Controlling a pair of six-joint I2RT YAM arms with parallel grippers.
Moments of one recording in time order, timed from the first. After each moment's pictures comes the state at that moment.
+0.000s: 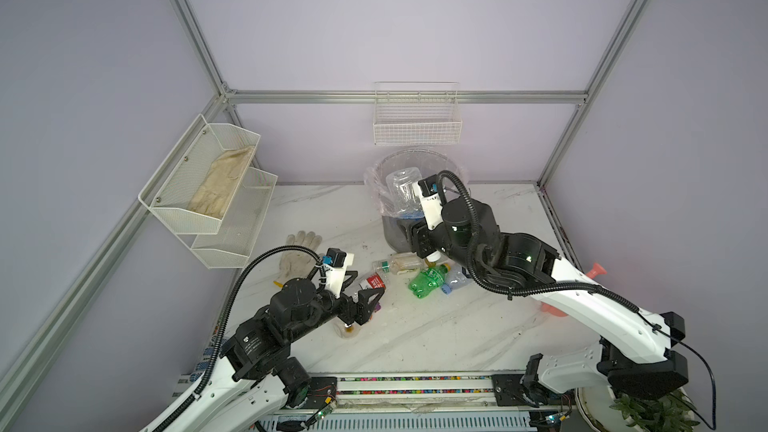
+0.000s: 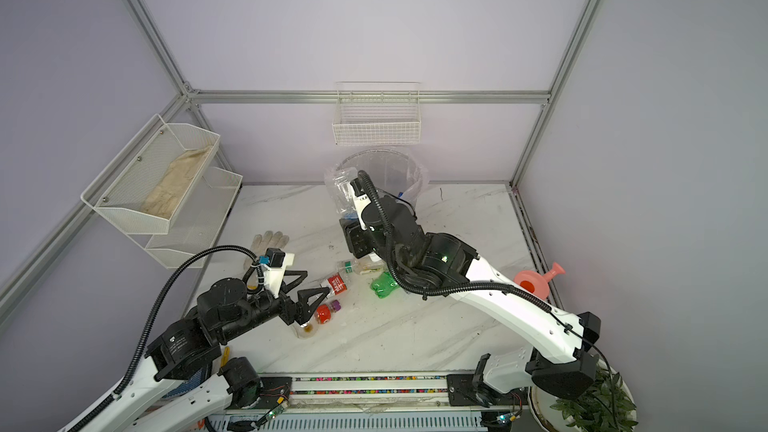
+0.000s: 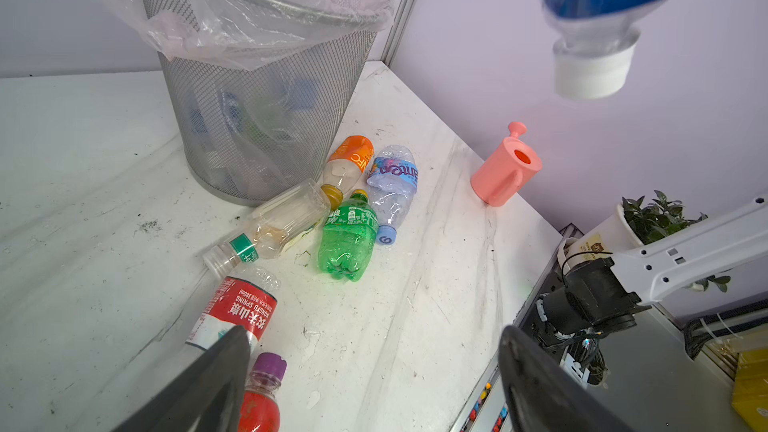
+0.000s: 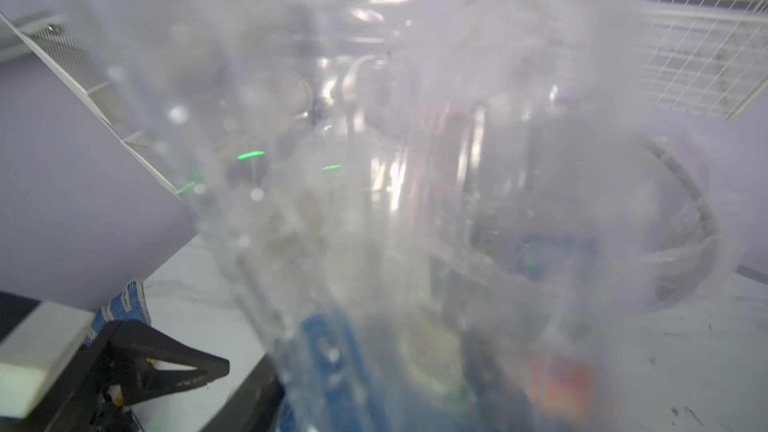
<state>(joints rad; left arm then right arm) -0.77 0.56 0.76 -0.52 0.05 -0.37 1.07 1.39 1.71 -0.67 0.40 0.23</state>
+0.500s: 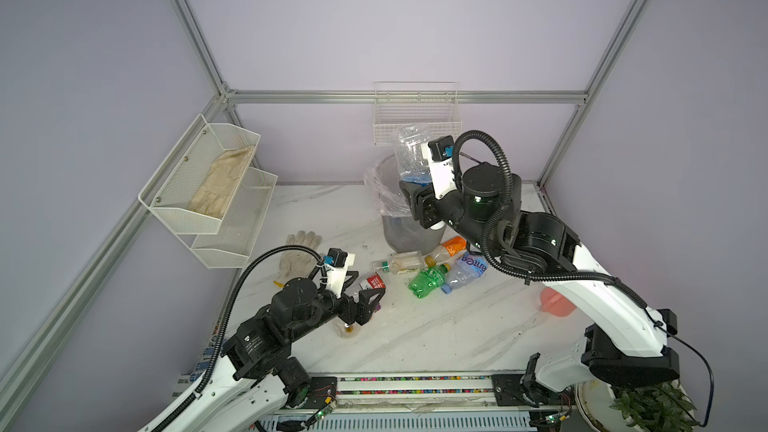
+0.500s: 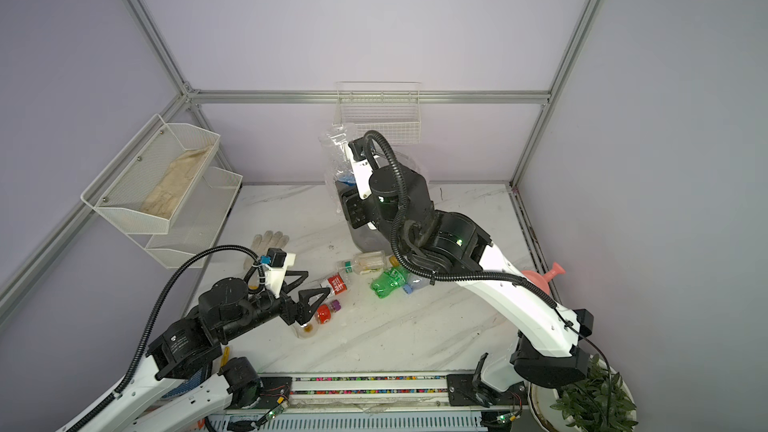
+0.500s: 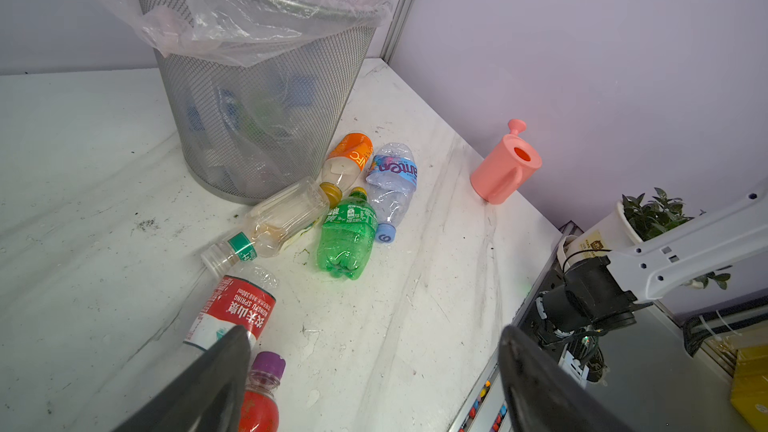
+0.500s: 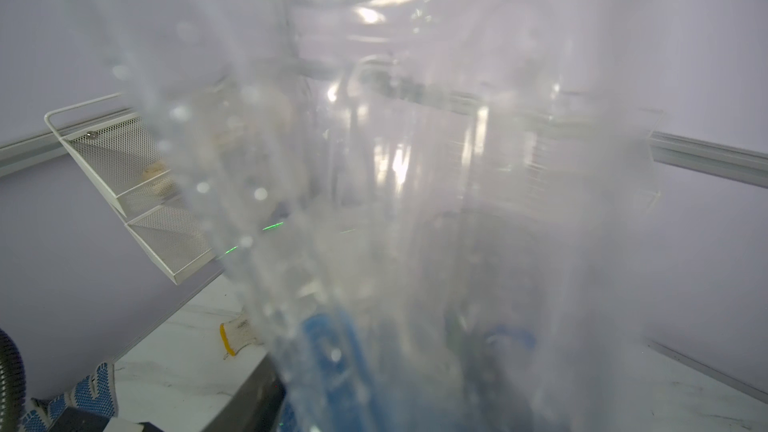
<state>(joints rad) -0.77 0.57 0.76 -0.52 0.05 -0.37 1.07 1.49 2.03 -0.71 0.48 0.10</state>
